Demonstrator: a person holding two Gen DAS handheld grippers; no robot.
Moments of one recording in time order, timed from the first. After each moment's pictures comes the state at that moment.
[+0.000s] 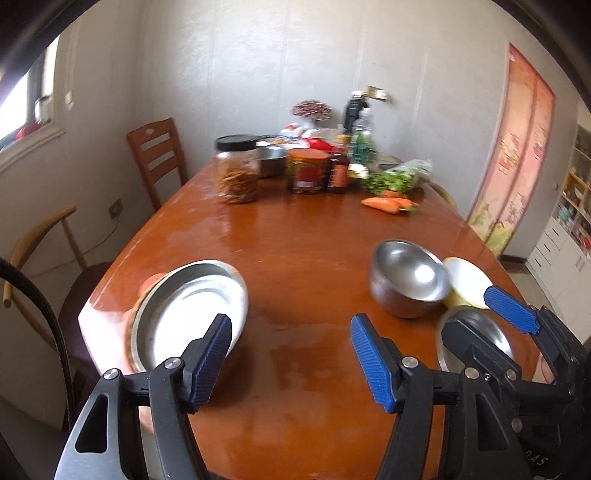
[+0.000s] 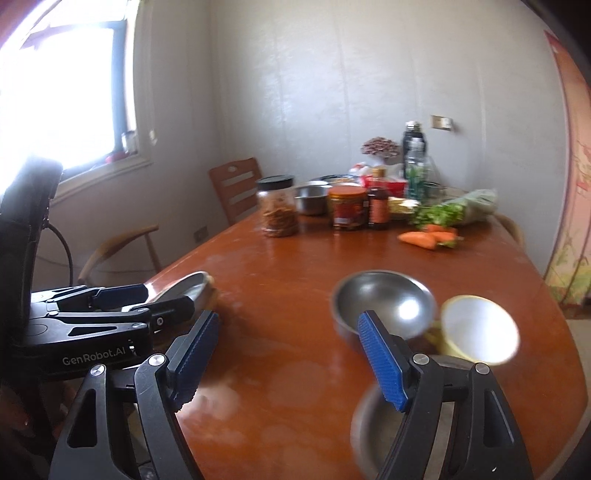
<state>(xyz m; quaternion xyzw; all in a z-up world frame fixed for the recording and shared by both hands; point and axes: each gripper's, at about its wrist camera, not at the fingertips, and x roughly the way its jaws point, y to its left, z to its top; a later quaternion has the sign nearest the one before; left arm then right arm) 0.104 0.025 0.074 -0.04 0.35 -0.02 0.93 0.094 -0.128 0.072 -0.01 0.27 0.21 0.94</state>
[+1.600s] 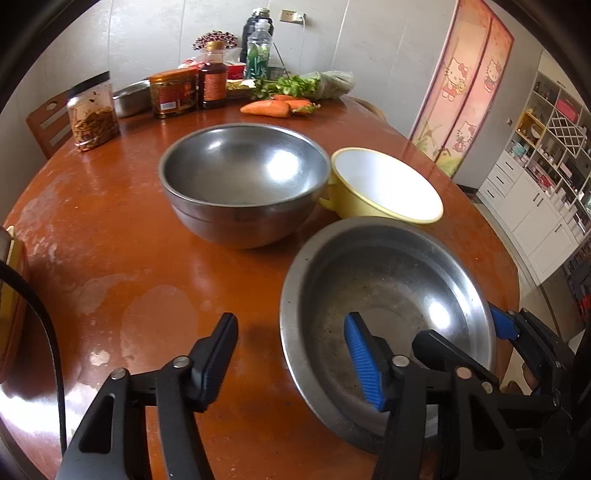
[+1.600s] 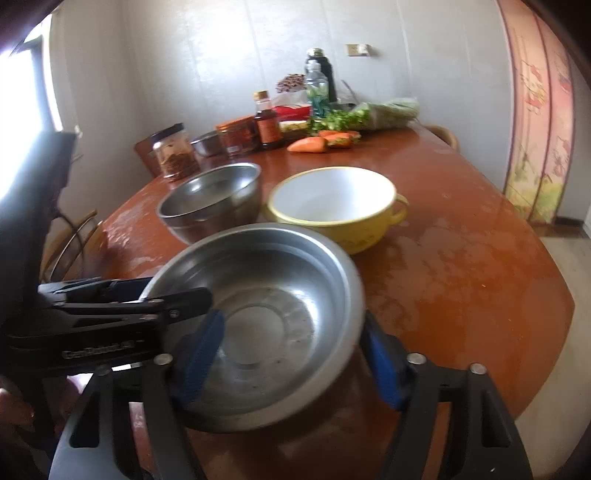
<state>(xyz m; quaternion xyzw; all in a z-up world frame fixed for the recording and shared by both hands) 0.154 -0.117 -0.020 -0.02 0.46 -0.15 0.87 0.094 -0.267 -0.015 0.04 0.38 0.12 0.92</state>
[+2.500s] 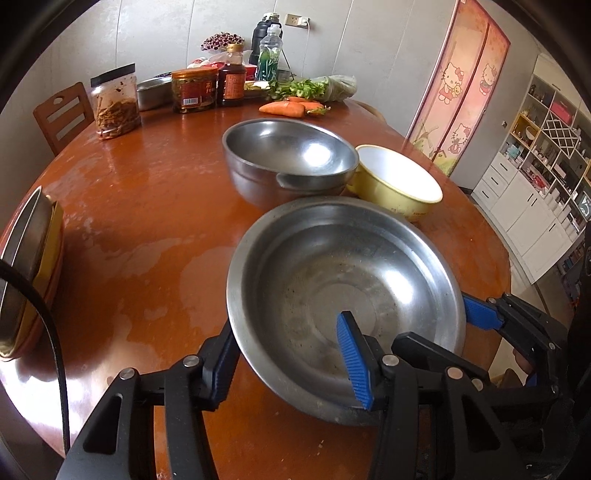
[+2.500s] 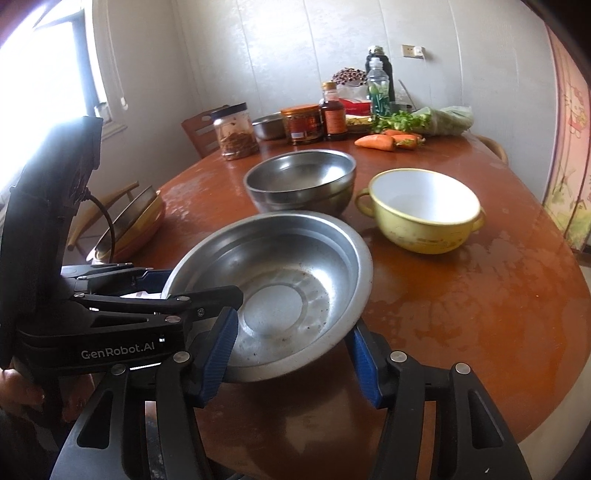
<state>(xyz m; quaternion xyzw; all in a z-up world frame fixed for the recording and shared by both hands) 0.121 -0.068 -0.013 -0.02 0.46 -0.16 0.87 0.078 -0.209 -0.009 0.01 0.38 0.20 0.90</state>
